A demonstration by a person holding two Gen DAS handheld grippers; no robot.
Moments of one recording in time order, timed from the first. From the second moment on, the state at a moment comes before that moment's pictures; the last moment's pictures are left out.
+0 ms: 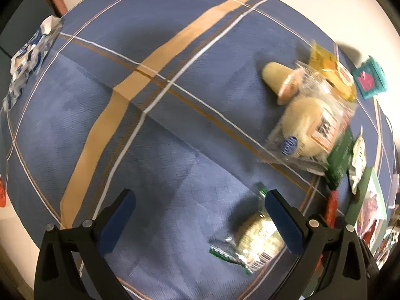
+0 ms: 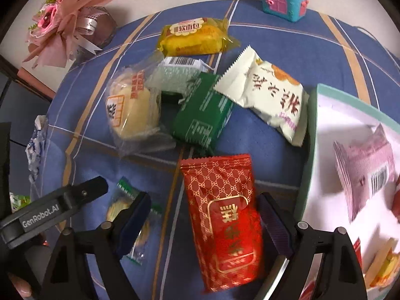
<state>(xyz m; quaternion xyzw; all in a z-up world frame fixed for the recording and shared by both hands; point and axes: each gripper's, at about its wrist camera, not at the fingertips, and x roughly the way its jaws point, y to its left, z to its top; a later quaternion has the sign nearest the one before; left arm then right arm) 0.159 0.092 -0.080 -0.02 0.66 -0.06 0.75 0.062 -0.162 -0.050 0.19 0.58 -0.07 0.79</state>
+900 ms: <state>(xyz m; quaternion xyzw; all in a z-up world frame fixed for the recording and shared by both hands) 0.074 -0.008 -0.094 0.07 0.67 -0.15 0.72 0.012 -0.122 -0.058 0.10 0.63 -0.09 0.77</state>
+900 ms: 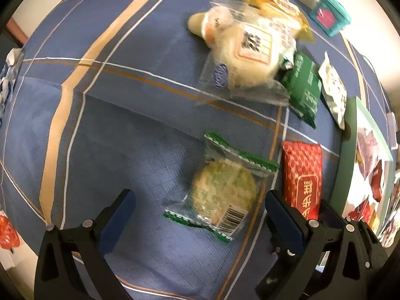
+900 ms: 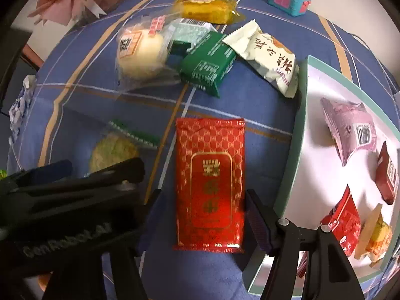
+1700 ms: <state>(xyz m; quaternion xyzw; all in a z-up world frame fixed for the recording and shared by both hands) 0.058 -0.064 -0.084 0.15 0.63 -0.18 0.74 -0.004 -0.105 -0.069 0.08 0.62 -0.10 0.78</state>
